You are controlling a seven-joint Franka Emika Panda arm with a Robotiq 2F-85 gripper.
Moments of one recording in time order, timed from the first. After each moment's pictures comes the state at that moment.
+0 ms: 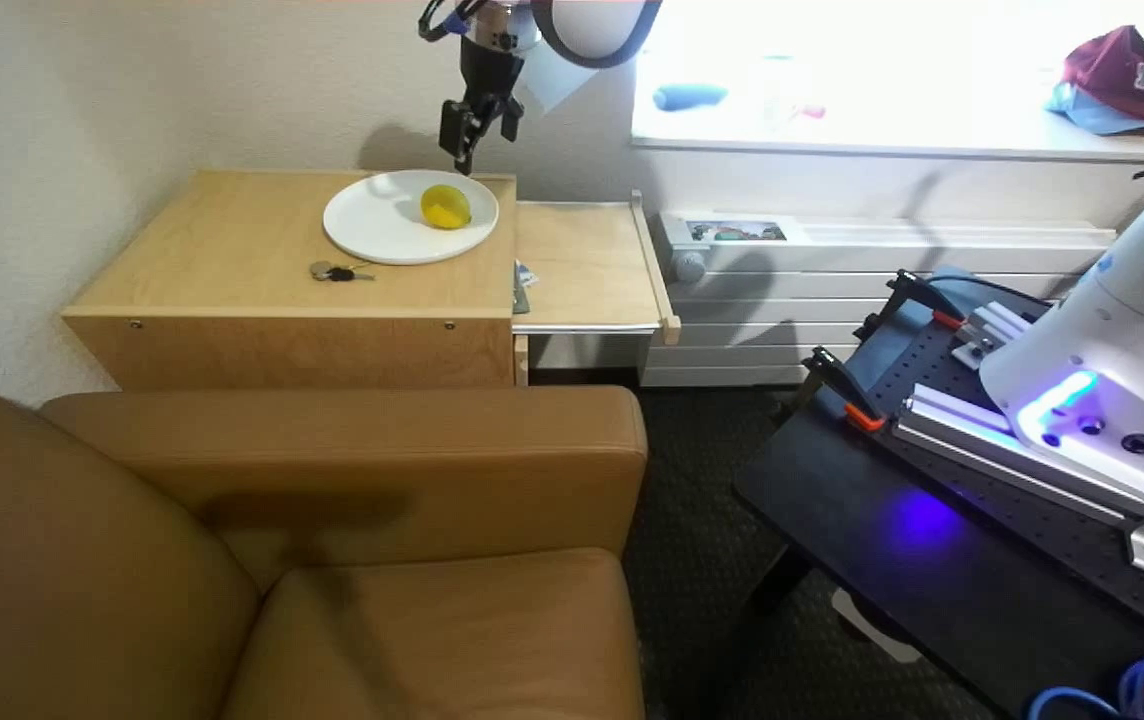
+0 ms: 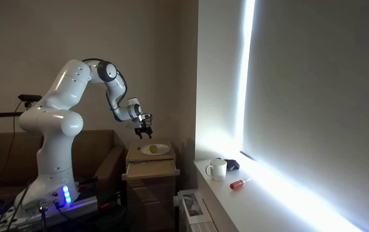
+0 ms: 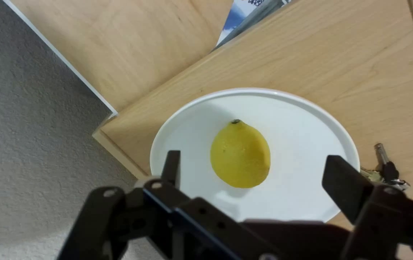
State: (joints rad) arm 0.38 0.55 0.00 -1.87 -0.43 2.69 0.45
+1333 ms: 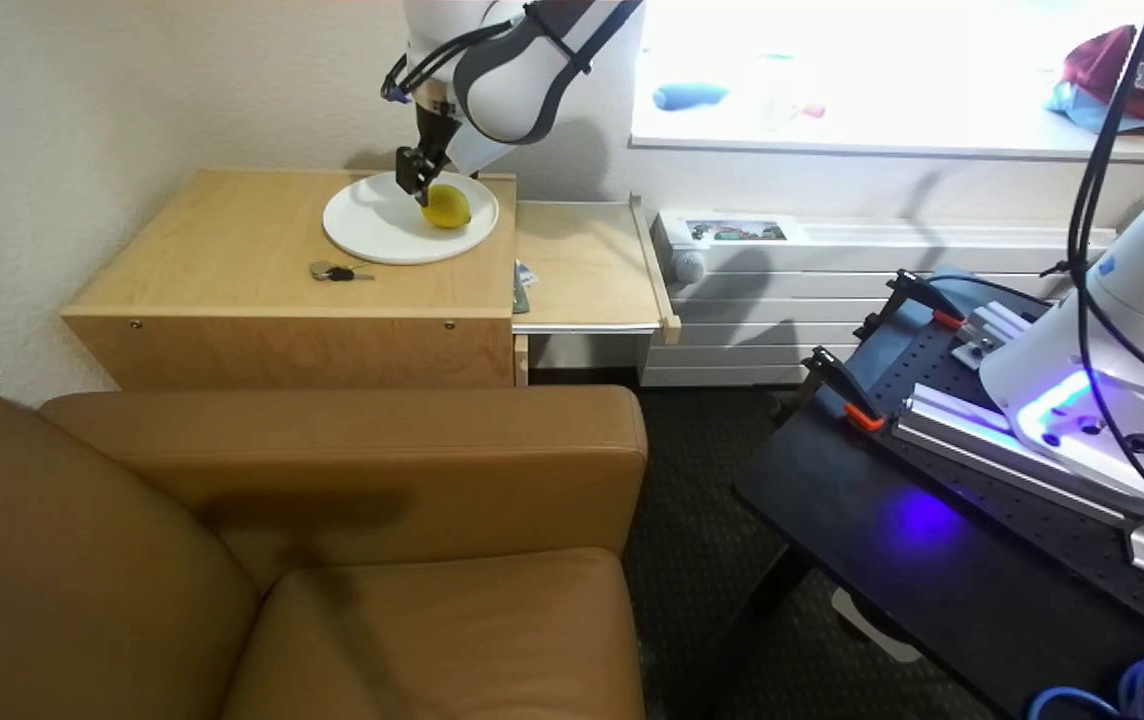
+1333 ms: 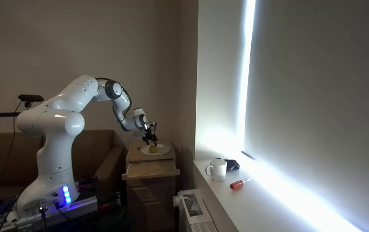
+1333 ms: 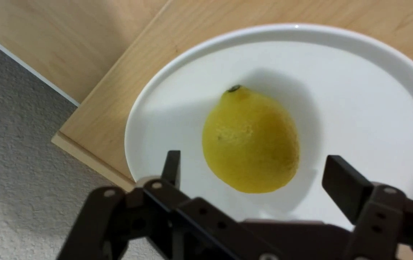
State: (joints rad) arm 0.48 0.92 -0.13 -1.47 -0.31 2.67 0.54
